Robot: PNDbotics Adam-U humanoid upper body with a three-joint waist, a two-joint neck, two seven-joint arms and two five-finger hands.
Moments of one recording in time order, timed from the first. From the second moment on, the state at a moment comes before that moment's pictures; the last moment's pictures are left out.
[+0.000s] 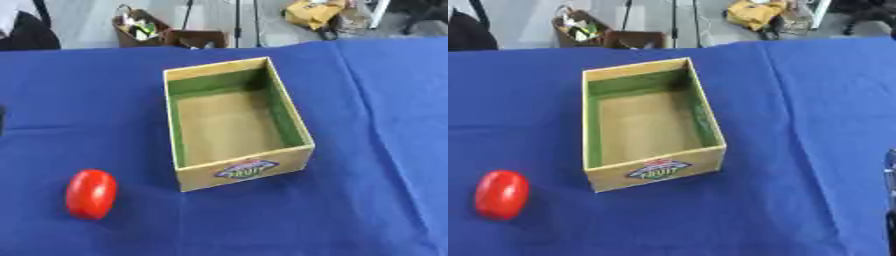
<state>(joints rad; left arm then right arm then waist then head) -0.32 0.16 0.19 -1.98 0.06 -0.10 0.12 -0.34 -0.34 -0.23 -1.98 0.08 -0.10 -0.33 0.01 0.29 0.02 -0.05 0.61</state>
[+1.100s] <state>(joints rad) -0.57 0.80 -0.13 -1.95 -0.55 -0.06 -0.87 -0.34 -0.35 -0.22 -1.98 0.07 -0.09 -0.31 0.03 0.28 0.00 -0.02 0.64</state>
